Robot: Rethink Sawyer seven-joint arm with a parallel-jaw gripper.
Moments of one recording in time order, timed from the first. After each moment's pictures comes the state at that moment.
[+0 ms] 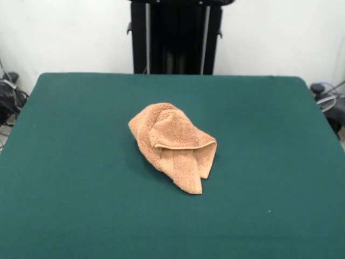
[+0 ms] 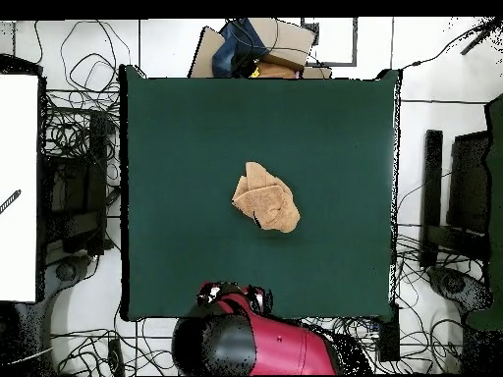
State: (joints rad) arm -0.24 -1.28 -0.02 2.30 0.00 0.56 1.57
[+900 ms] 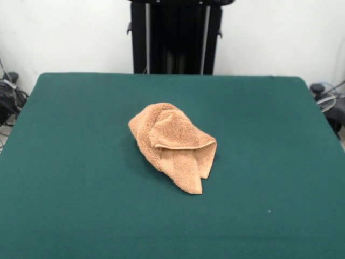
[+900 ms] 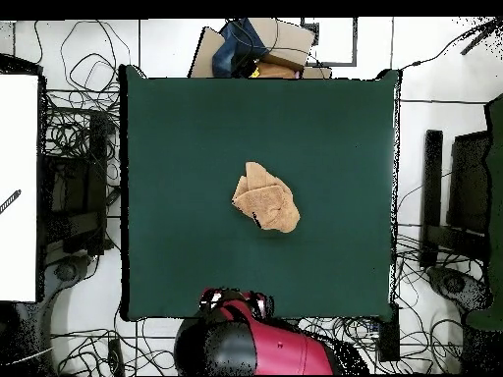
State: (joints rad) arm -0.26 -1.28 -0.02 2.32 -0.03 0.54 1.57
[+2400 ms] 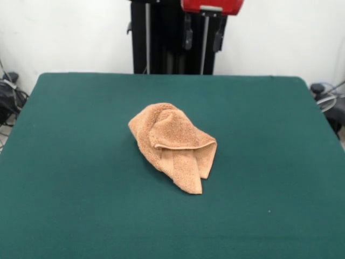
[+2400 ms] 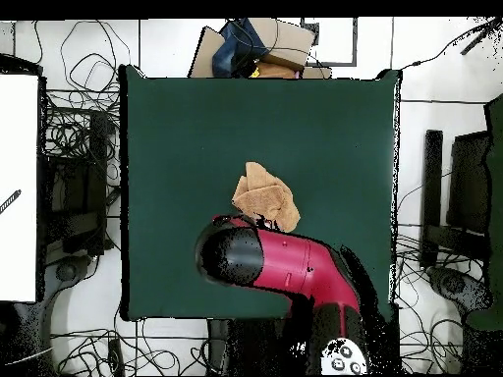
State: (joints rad) arm -0.21 -0.97 -0.02 1.94 -0.03 0.54 1.57
